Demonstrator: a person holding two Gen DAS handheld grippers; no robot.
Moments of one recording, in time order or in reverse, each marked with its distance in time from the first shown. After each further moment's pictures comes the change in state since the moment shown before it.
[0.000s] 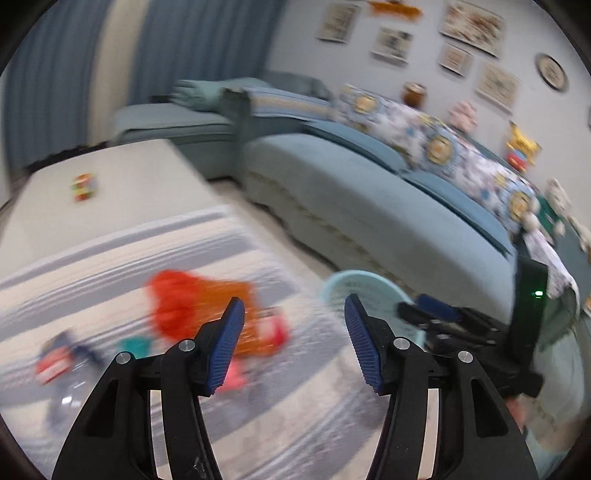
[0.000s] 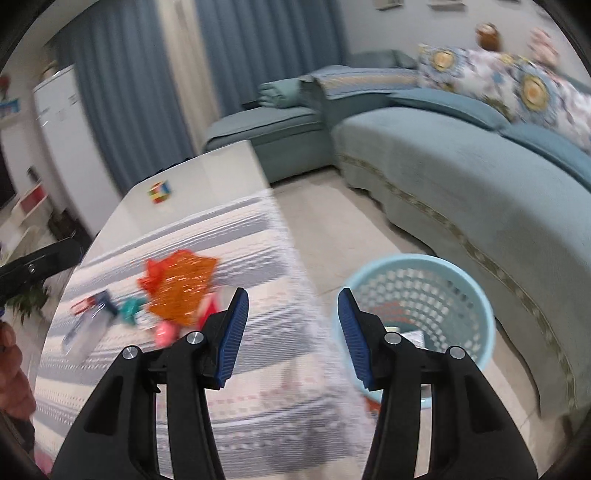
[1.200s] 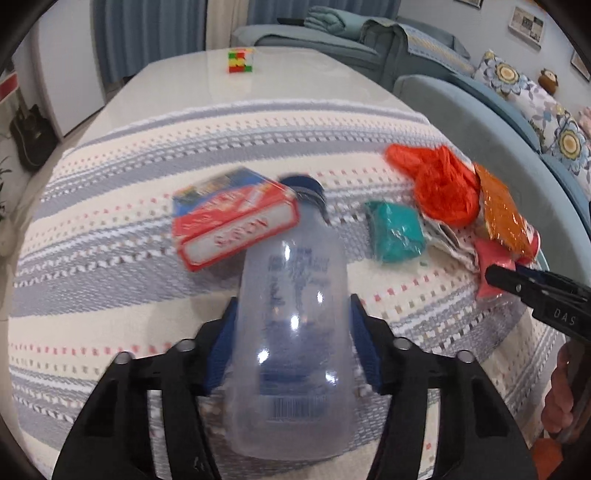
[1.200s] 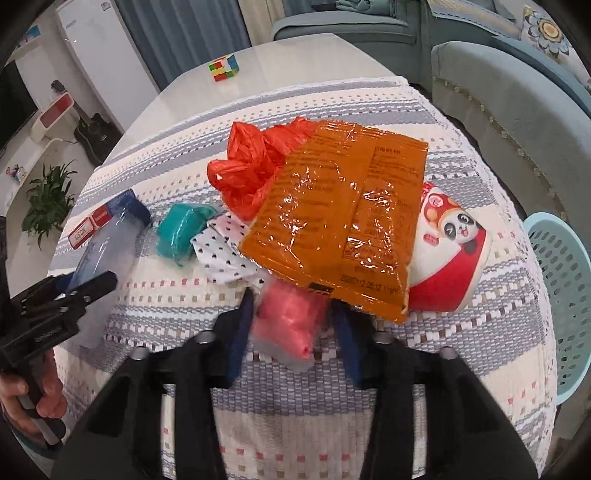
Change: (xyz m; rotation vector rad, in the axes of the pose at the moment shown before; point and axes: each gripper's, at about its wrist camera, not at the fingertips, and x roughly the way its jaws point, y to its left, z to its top) left arm 0.035 0.186 -0.100 -0.204 0.264 0.362; right arm 0.158 0.150 -0.048 -0.135 0.379 0.141
